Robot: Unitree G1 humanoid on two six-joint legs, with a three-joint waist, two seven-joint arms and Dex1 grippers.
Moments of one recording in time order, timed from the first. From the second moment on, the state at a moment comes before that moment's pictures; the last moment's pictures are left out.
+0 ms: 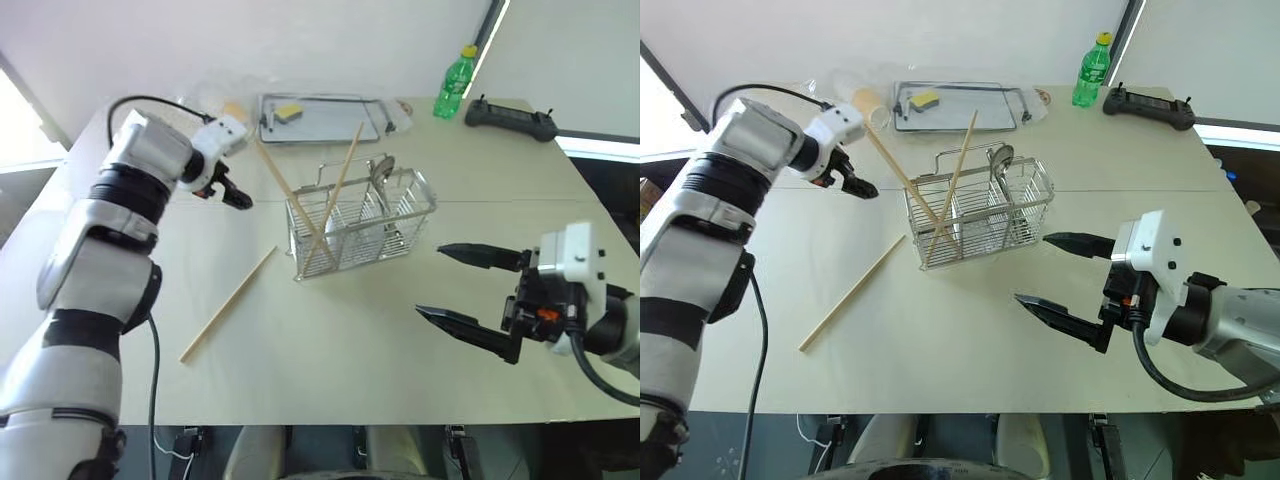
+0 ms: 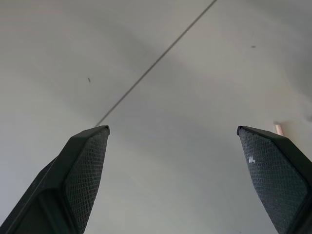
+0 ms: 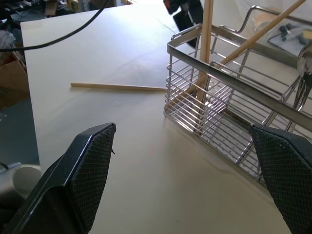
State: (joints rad) left arm -1.34 0.57 -0.51 0.86 0.12 0.84 -1.10; right arm 0.11 -0.98 -0.54 -0.84 1.05 0.72 0.70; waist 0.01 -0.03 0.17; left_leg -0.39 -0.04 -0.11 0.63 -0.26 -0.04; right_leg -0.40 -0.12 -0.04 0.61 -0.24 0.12
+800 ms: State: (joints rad) left arm -1.15 0.69 -0.70 0.13 0.00 1.40 -1.24; right arm -0.01 -1.00 -0.45 -0.76 1.06 0.72 0.70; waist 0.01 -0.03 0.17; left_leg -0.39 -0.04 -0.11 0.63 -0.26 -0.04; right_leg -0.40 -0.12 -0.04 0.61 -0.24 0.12
